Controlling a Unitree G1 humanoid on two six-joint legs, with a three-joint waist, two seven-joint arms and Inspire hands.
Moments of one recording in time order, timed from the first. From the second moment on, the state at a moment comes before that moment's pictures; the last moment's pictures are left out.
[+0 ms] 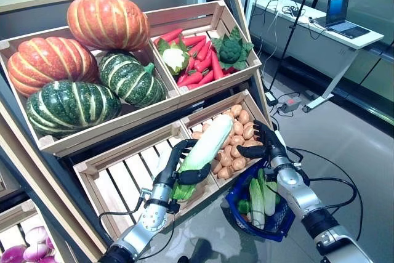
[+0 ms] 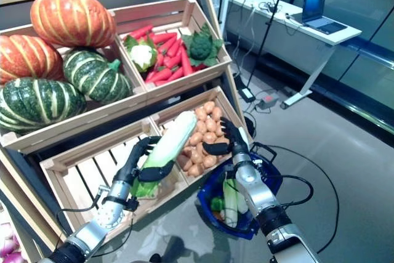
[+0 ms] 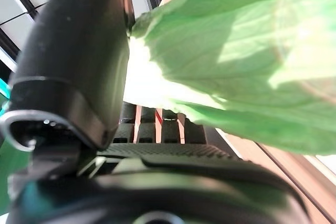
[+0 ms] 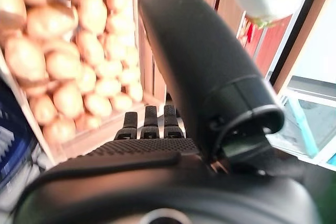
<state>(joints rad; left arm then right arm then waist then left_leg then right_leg) -0.08 0.45 -0.51 0.35 0.05 -0.37 0.45 -0.36 -0.37 0.33 0.44 0.21 0.04 -0.30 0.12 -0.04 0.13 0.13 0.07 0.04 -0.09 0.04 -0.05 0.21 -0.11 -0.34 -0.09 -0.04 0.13</state>
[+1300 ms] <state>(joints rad) -0.08 0.46 -0.51 0.34 0.06 -0.38 0.42 -0.63 -0.64 0.57 0.34 -0.47 -0.04 -0.21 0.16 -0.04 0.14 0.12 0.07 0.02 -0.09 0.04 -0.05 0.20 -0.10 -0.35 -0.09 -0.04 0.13</state>
